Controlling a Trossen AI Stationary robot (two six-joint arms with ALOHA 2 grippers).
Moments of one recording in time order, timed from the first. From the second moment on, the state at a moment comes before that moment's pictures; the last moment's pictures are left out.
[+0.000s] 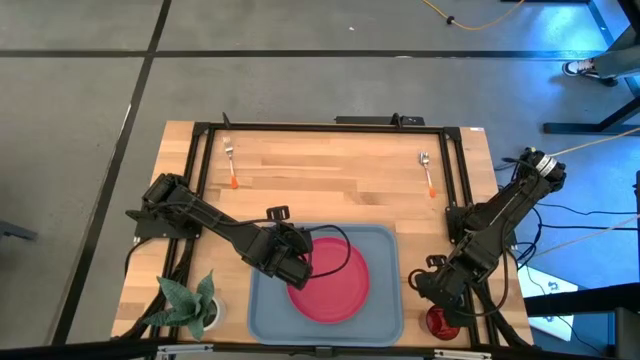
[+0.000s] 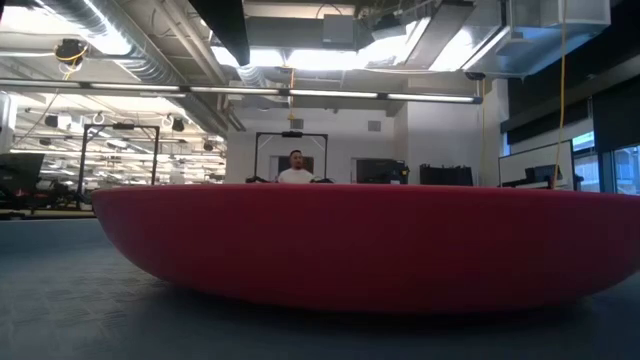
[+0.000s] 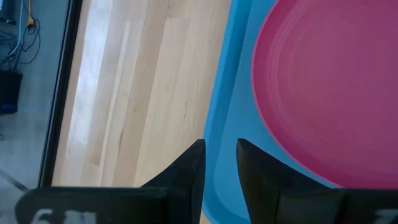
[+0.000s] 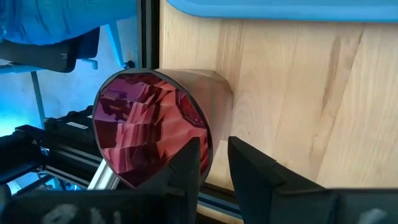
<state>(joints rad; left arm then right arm) -0.46 1.86 1.71 -1.29 -0.60 -0.62 0.86 1.35 0.98 -0.86 -0.26 0.83</state>
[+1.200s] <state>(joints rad) -0.46 1.86 1.71 -1.29 -0.60 -0.62 0.87 1.48 0.98 -0.86 -0.26 0.80</state>
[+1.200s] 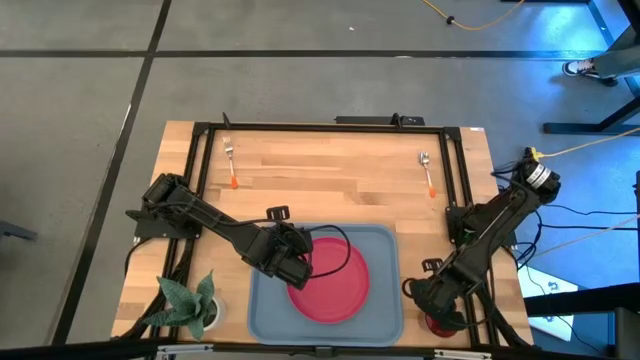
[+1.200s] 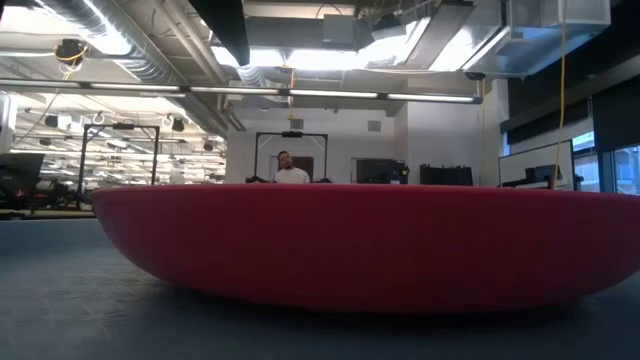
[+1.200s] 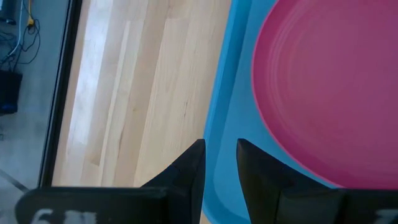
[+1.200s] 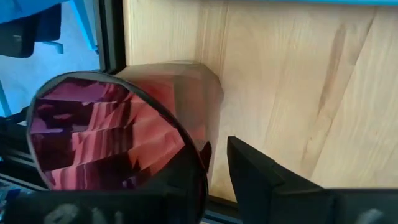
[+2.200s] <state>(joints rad) -0.46 1.86 1.71 -1.29 -0.59 -0.62 0.54 1.48 1.23 -1.28 -0.08 0.62</state>
